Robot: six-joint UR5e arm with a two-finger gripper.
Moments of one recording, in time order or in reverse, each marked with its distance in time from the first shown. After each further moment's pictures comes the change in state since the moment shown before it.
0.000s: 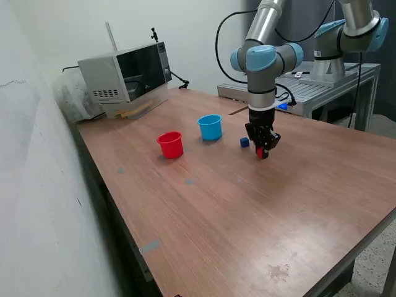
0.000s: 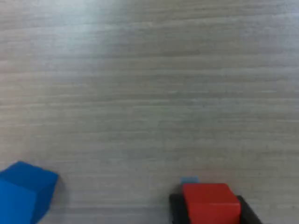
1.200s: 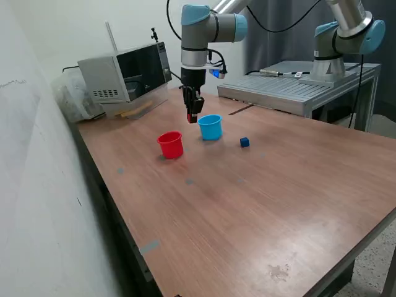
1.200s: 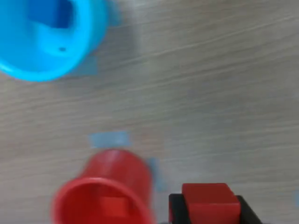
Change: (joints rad) arm -0.220 -0.029 -0.298 0.127 -0.079 -0.080
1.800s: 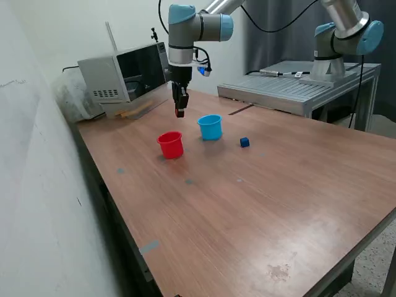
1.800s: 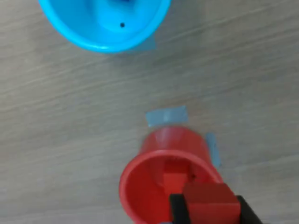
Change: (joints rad) arm -0.066 0.013 -0.043 0.005 -0.008 -0.014
